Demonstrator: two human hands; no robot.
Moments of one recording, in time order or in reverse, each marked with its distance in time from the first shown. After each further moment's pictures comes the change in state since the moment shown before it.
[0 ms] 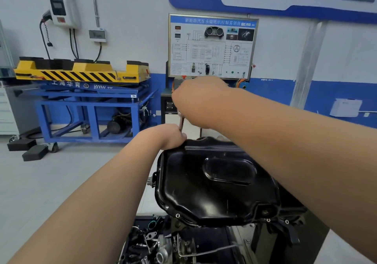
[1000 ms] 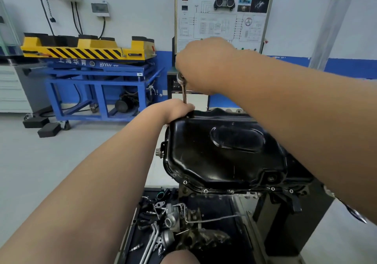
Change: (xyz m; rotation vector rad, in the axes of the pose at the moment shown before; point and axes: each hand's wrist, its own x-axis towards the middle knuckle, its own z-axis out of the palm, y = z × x) left_hand -0.007 -0.009 0.012 -0.389 0.005 -0.069; right_hand 0.000 -0.008 0.012 0.013 0.159 -0.022
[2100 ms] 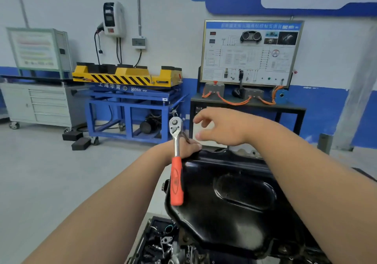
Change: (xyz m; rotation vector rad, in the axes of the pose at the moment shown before) left_hand -0.003 0.008 0.003 -0.273 0.036 -0.086; right_hand 0.012 0.049 0.070 0.795 -0.271 -0.063
